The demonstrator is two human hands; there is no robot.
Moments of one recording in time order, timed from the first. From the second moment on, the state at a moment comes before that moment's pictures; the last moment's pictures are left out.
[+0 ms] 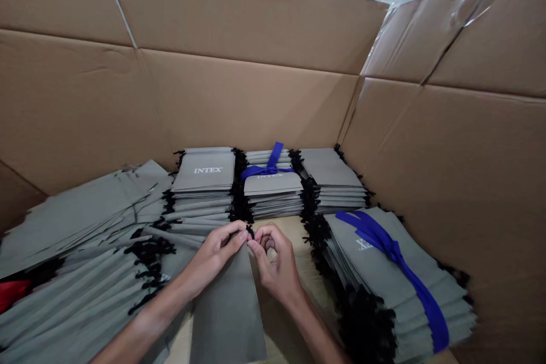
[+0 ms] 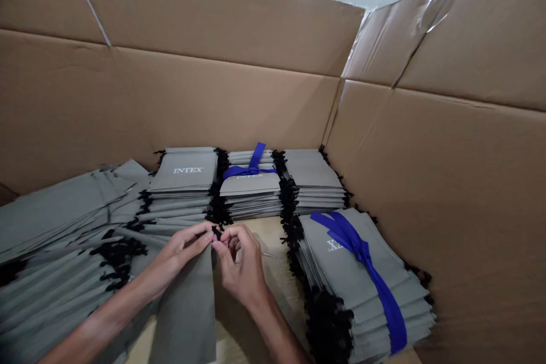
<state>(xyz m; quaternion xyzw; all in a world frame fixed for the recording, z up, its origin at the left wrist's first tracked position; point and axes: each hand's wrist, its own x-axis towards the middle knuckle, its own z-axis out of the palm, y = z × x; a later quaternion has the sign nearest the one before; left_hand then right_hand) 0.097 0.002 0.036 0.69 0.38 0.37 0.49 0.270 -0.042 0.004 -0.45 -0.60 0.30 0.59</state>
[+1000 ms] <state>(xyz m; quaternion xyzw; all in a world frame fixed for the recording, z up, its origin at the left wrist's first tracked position) 0.105 -0.006 0.031 0.80 0.37 0.46 0.09 0.255 -0.032 -0.010 -0.51 -0.48 0.34 0.62</state>
